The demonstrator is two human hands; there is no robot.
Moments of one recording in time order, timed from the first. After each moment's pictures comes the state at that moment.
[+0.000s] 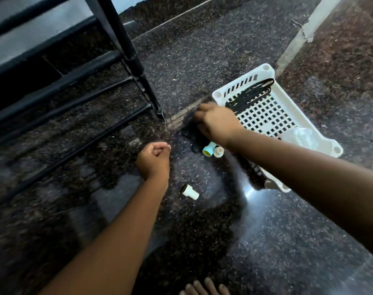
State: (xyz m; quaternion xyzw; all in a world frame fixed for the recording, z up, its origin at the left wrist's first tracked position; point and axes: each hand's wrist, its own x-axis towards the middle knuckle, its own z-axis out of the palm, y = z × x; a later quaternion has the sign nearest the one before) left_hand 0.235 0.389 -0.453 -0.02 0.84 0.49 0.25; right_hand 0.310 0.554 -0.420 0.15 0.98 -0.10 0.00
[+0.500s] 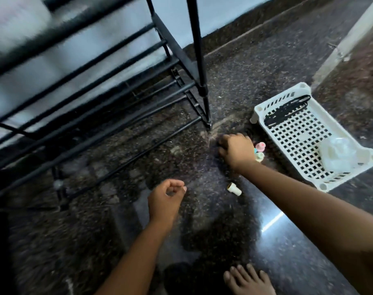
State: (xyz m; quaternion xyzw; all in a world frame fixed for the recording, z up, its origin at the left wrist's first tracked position) left_hand 0.230 0.237 -0.358 0.08 0.86 0.41 0.30; right_hand 0.289 0.457 -0.409 0.34 0.92 -0.18 0.00
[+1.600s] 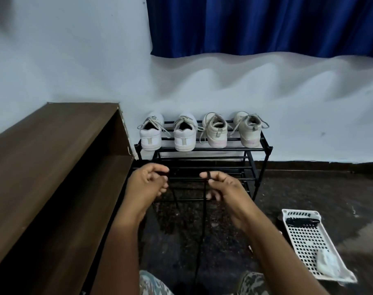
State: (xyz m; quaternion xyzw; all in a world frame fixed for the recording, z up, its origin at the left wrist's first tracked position) left_hand 0.303 0.011 0.055 0.05 0.78 0.62 0.06; right_hand 0.367 0.190 0.040 0.14 0.68 -0.72 -0.02
